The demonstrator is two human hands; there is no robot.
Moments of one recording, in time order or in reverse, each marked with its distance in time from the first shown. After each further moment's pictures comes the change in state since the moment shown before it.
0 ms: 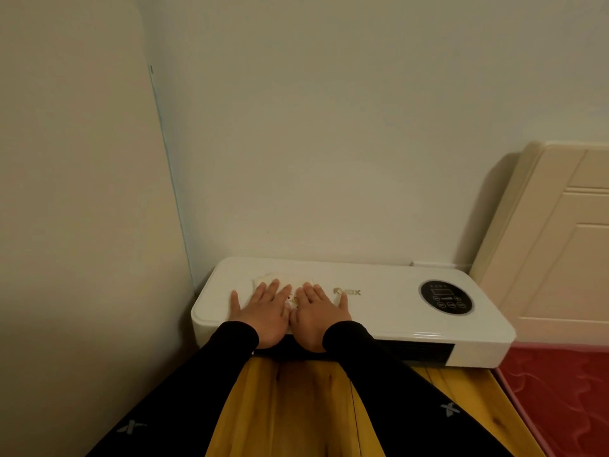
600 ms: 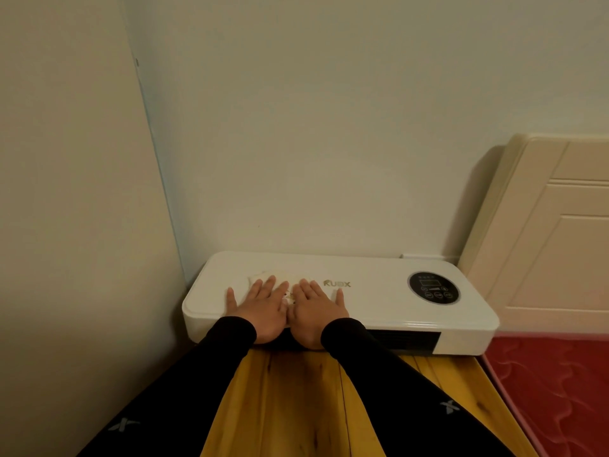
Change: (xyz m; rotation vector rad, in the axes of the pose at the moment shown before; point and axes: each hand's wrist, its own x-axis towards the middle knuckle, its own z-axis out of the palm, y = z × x) left_hand -0.007 0.015 0.001 -0.001 -0.024 -0.007; right_hand -0.013 0.012 0.004 0.043 0.020 -0.015
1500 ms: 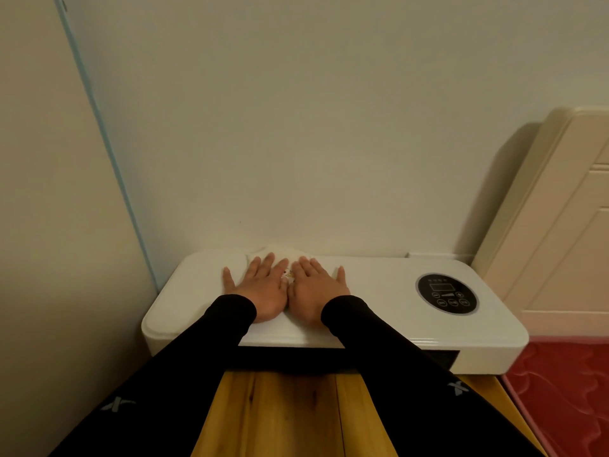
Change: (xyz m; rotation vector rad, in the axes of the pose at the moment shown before) left_hand 0.084 0.011 -0.009 -0.031 0.014 -0.002; right_hand 0.077 0.036 -0.017 0.001 0.045 0.029
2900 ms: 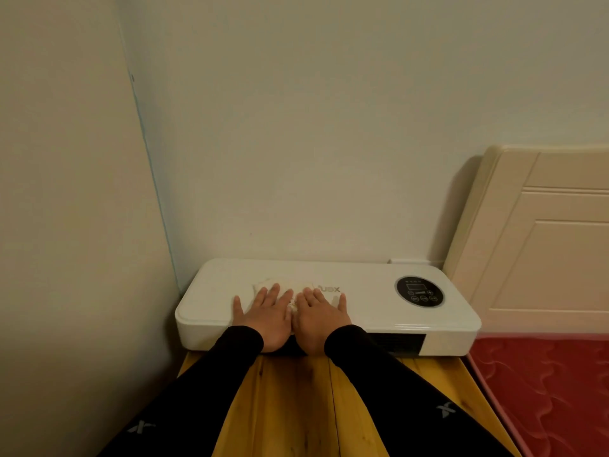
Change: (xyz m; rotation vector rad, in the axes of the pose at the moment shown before) left_hand -0.094 0.014 0.012 0.028 -0.004 0.029; right_hand -0.095 -0.018 0.009 -0.104 -0.029 -0.003
